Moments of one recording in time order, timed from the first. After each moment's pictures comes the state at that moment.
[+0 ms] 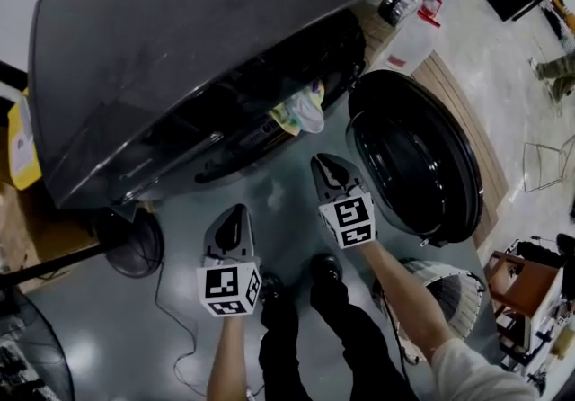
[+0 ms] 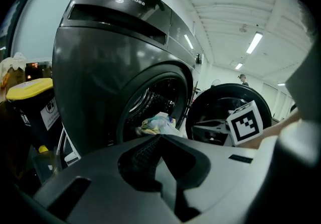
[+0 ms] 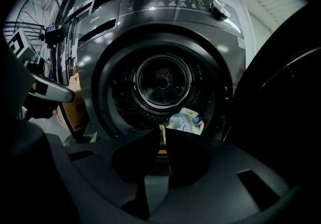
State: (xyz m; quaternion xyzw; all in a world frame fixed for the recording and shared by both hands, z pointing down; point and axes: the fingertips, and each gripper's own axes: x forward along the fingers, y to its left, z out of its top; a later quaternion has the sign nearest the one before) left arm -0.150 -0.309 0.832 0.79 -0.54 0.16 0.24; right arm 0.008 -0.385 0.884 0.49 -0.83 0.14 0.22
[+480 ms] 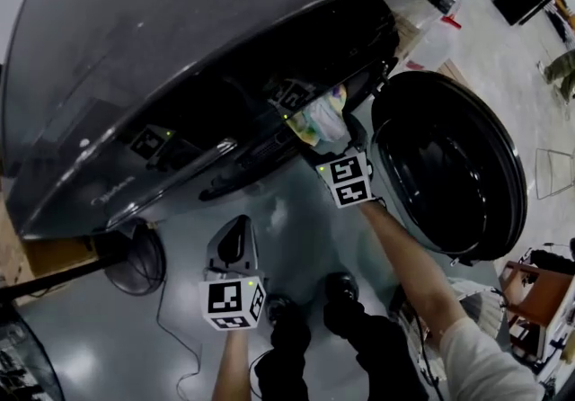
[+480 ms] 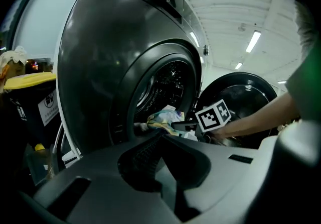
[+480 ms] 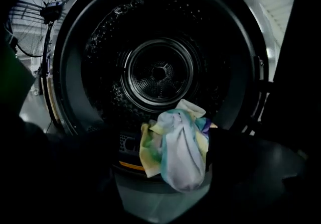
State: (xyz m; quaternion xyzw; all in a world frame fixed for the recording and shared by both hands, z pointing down) left arm -0.179 -0.324 0.904 0.79 -0.55 0.16 0.22; right arm -0.013 -0.499 0.978 0.50 -0.83 0.08 0.24
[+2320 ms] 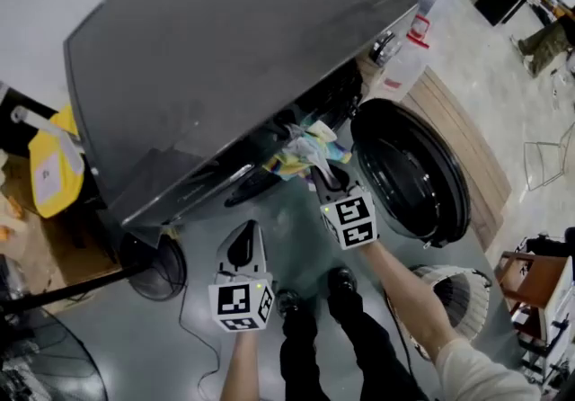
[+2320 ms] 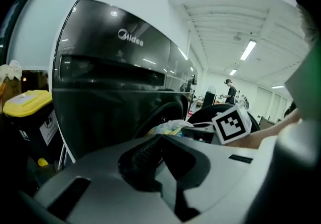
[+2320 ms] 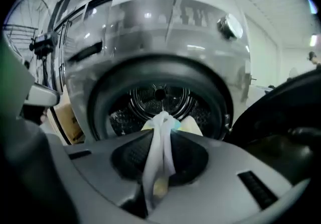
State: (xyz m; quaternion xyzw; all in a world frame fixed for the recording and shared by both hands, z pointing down) left arm -0.164 -0.319 0.740 0.81 -0.53 0.14 0.21; right arm -0.014 -0.415 0.801 0.51 -0.82 0.15 0.21
